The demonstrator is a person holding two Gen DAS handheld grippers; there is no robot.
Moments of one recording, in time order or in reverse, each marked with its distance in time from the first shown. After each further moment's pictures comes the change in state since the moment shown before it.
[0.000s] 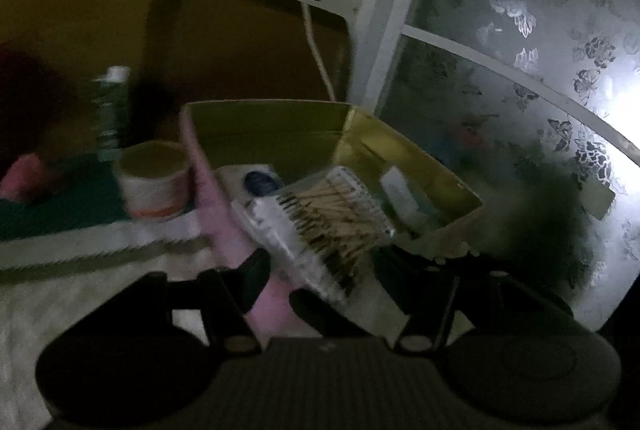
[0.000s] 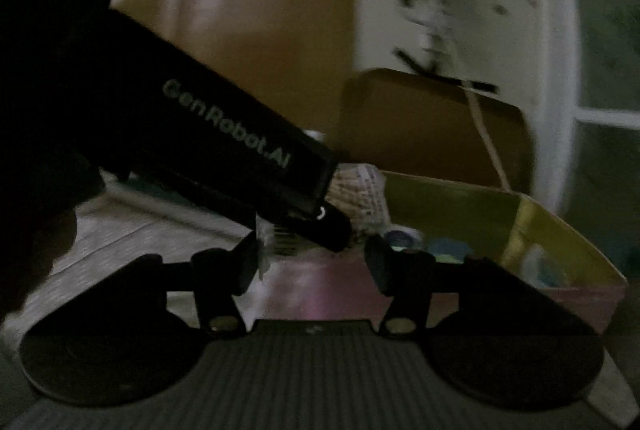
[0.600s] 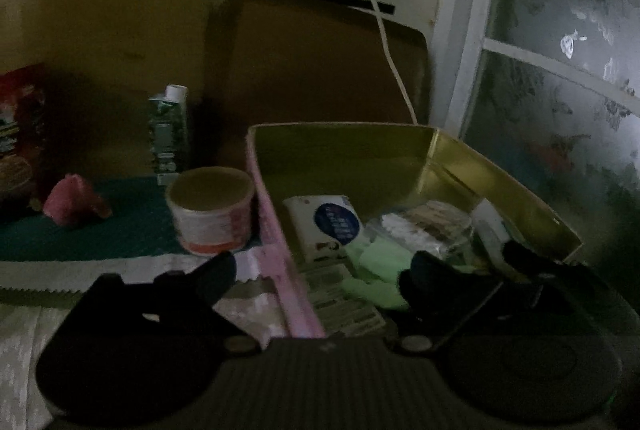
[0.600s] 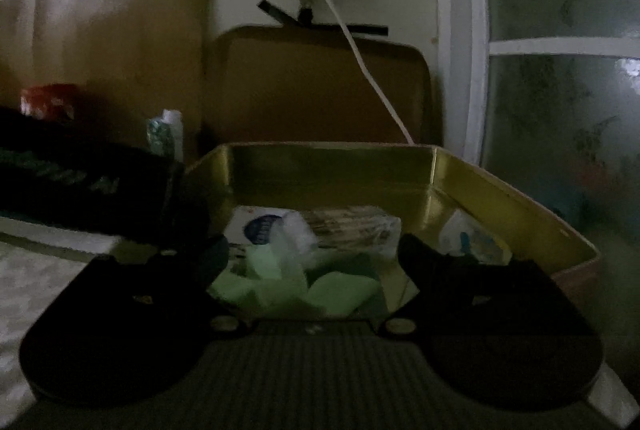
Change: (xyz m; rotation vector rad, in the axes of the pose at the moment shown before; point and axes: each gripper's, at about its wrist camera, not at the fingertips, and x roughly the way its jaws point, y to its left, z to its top) left arm 0.027 0.009 -0.001 -0.038 -0.087 0.267; right arm 0.056 -0.070 -0.006 0.130 0.054 -0.261
